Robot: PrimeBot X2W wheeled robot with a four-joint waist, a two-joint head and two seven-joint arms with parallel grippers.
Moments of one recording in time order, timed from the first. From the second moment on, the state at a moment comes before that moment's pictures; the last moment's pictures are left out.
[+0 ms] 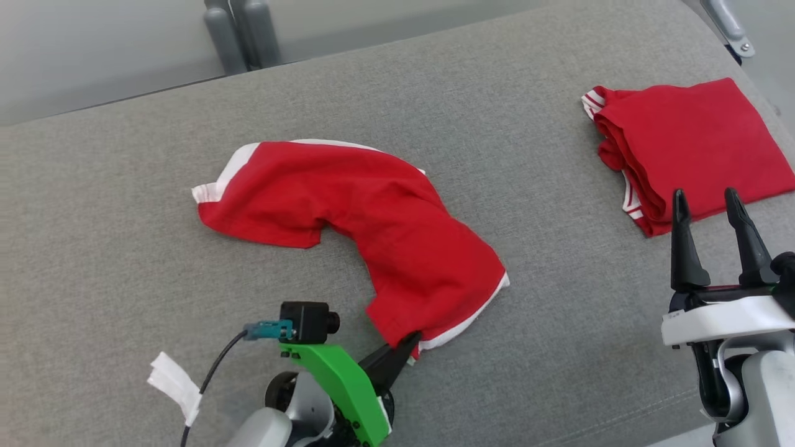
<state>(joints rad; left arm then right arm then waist) -0.21 0.10 -0.57 0.22 -0.95 -0.12 0.31 -0.15 -0.16 -0.08 0.09 0.26 0.13 -0.26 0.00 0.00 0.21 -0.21</state>
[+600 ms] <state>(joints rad) -0.02 0.38 -0.35 -0.01 -1.05 0.02 0.39 -0.13 -0.17 -0.06 0.10 0.26 0.13 -0.26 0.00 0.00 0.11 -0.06</state>
